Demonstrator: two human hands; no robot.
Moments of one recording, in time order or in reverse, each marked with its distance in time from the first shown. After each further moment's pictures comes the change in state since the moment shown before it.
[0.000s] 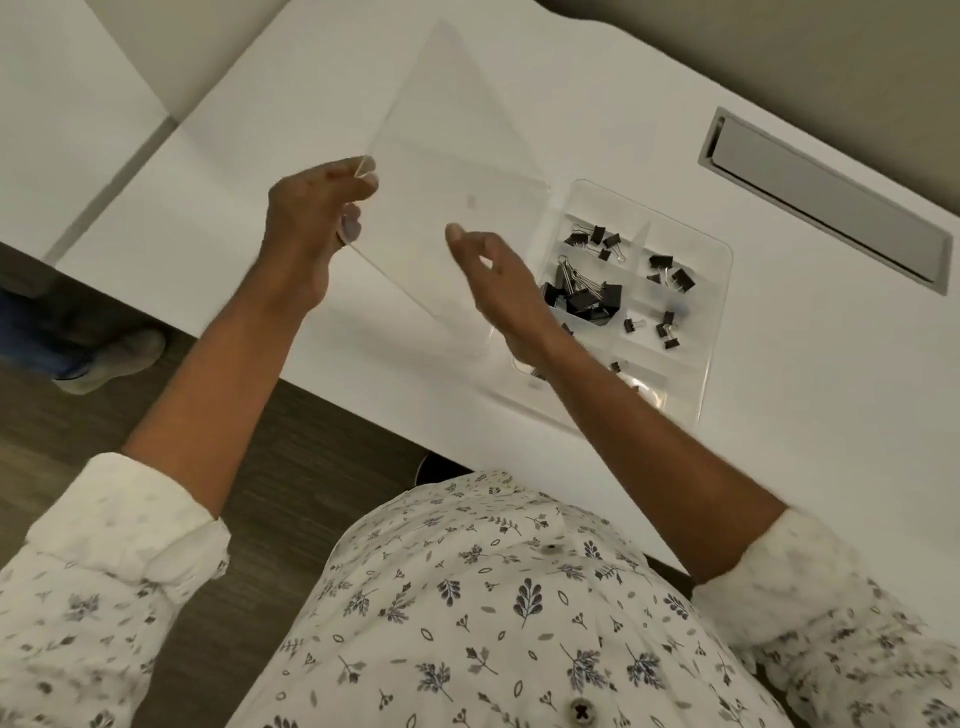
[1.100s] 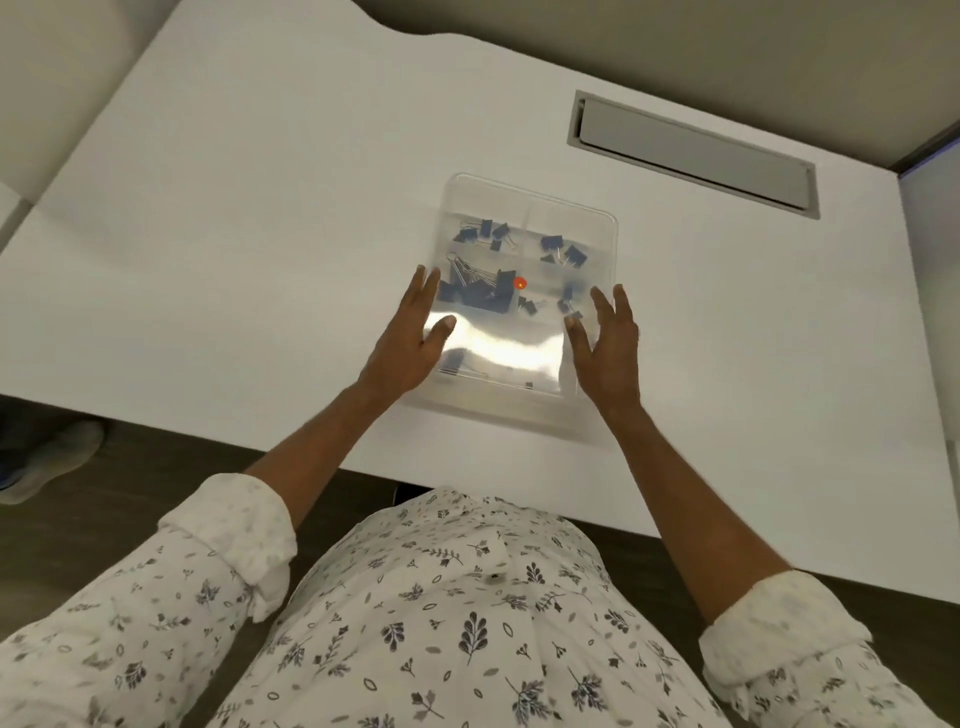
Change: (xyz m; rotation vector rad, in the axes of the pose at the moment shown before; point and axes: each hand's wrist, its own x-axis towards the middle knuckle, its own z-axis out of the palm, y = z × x) left_hand -0.061 -0.144 0.147 0.820 -0.551 0.408; right_hand -0.056 0.207 -0.182 -0.374 0.591 -0.030
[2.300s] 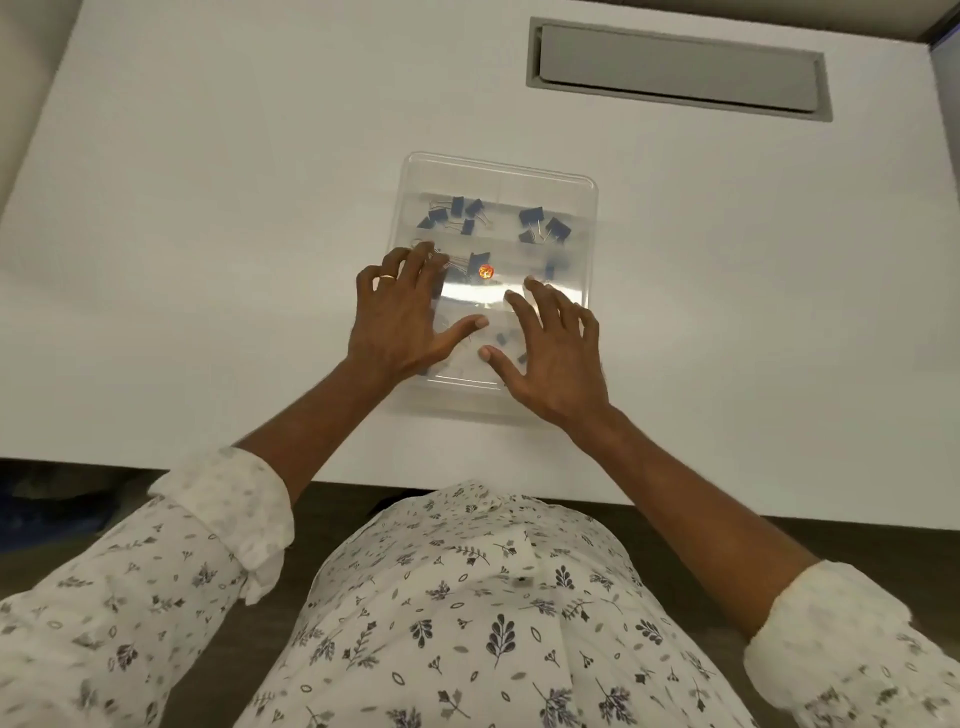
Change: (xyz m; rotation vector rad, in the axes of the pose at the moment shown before) left_hand 0.043 0.020 0.009 0.831 -0.030 0.176; right_hand -0.038 -0.021 0.023 -0.461 -0.113 -0.251
